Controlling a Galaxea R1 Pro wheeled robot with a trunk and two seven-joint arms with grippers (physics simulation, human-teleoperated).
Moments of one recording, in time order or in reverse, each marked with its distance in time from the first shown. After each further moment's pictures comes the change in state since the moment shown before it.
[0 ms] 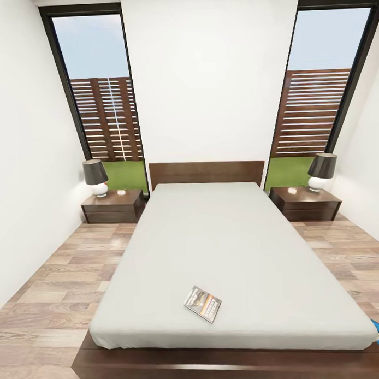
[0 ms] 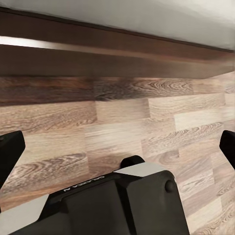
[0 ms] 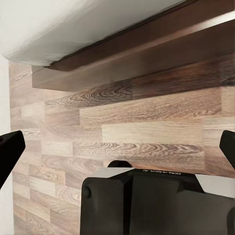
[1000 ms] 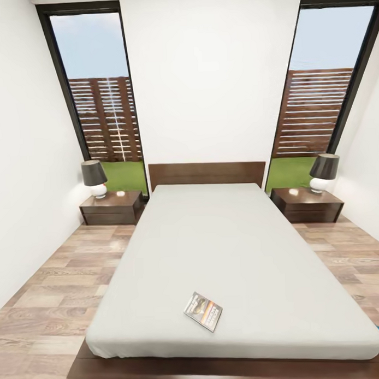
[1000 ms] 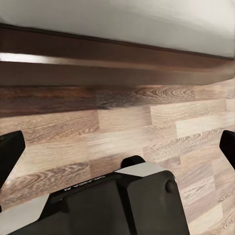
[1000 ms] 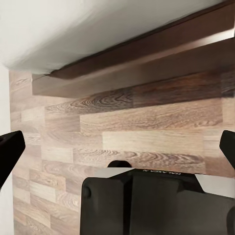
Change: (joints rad) left arm 0.000 0.003 0.002 0.000 0.002 0.003 0.000; right arm 0.000 -0.001 0.000 0.000 0.000 0.000 0.000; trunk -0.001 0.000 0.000
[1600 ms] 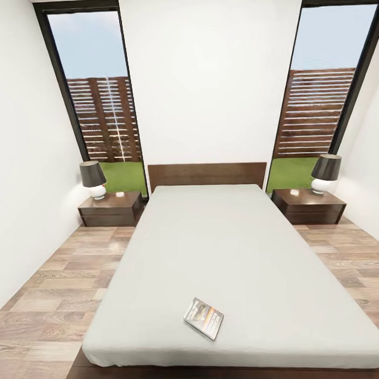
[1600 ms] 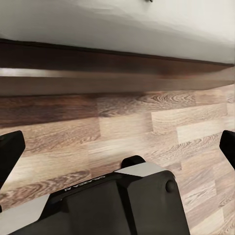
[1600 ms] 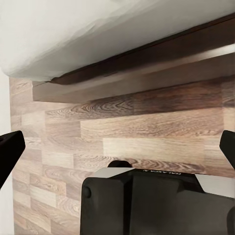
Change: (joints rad) left arm 0.000 0.000 -0.001 0.000 0.000 -0.001 0.000; right arm 0.000 0.000 0.000 0.000 0.000 0.000 0.000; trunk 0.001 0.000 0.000
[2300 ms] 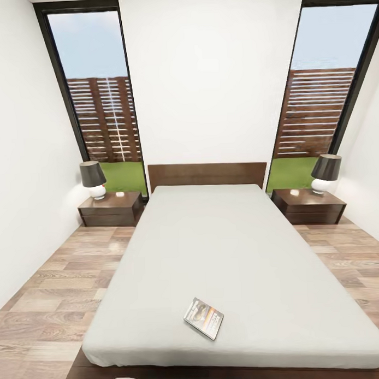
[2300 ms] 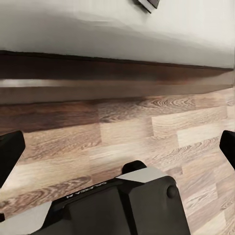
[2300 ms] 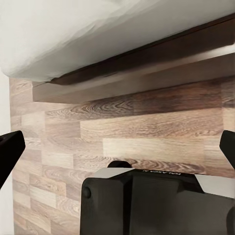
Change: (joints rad) left arm -0.012 -0.001 -0.001 -0.036 -0.001 0.030 -0.010; right arm 0.000 -0.001 0.000 0.000 -0.001 0.000 0.000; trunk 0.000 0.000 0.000
